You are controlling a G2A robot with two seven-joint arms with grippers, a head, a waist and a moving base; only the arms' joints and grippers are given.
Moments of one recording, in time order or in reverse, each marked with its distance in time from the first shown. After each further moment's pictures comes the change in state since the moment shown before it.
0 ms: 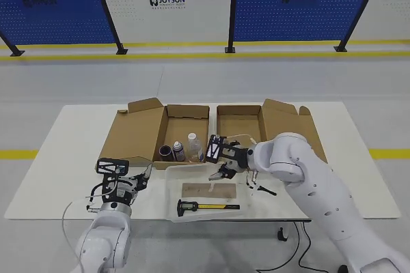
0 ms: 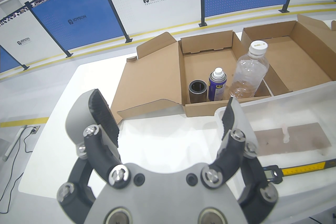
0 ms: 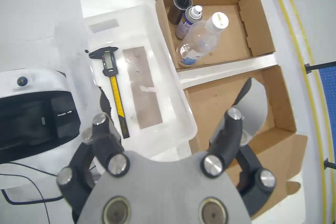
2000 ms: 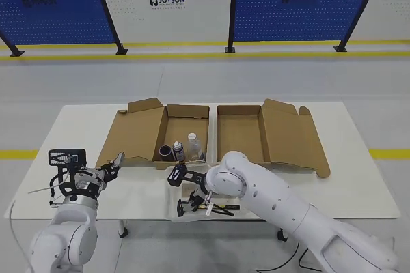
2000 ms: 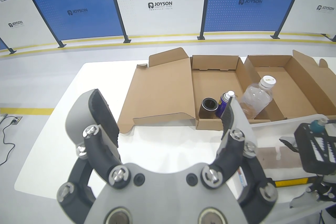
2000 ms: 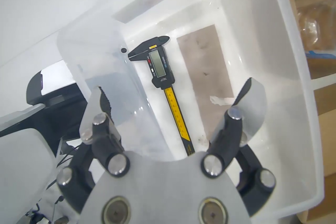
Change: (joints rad) left arm 0.026 -0.006 -0.278 -0.075 -0.272 -0.134 -0.037; right arm 0.185 -0.224 -0.439 0.360 0.236 0.353 0.169
